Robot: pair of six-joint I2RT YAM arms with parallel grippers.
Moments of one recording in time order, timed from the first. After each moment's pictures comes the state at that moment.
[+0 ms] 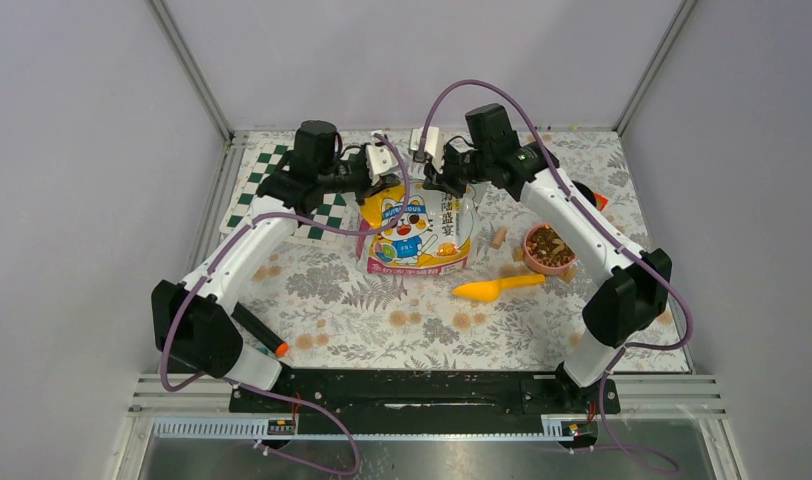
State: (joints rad) left arm -0.40 1.47 1.37 -0.36 0.72 0.68; right arm 0.53 1.70 1.69 -0.69 -0.58 -0.76
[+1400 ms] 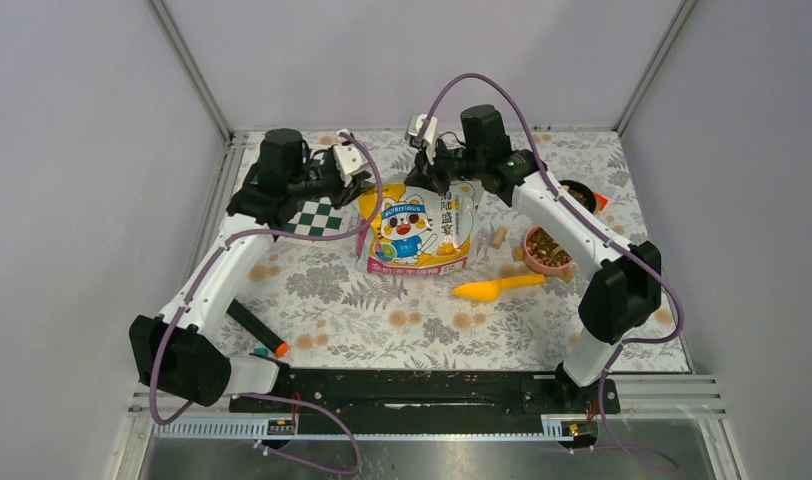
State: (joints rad) left arm -0.30 1.33 1.27 -0.35 0.71 0.61; right arm 0.54 1.72 1.61 -0.40 -0.70 -0.48
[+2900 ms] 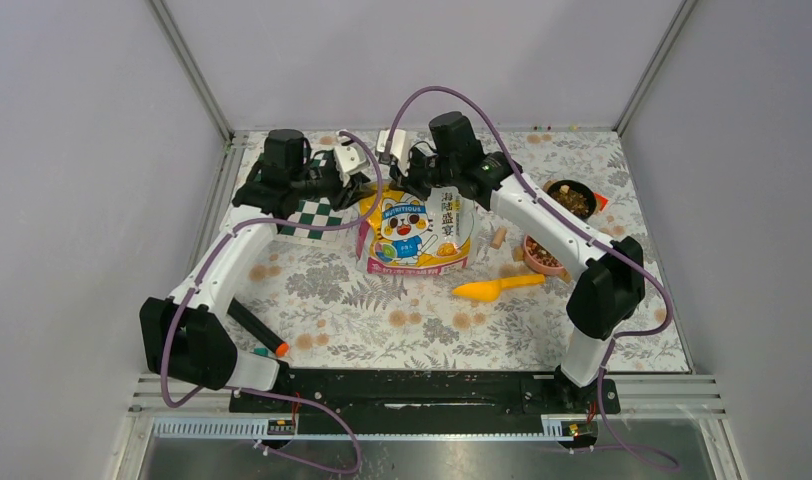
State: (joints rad) left arm -0.24 1.40 1.25 -0.39 0.78 0.63; right arm 0.66 1.79 1.70 -0.47 -0.50 -0.60
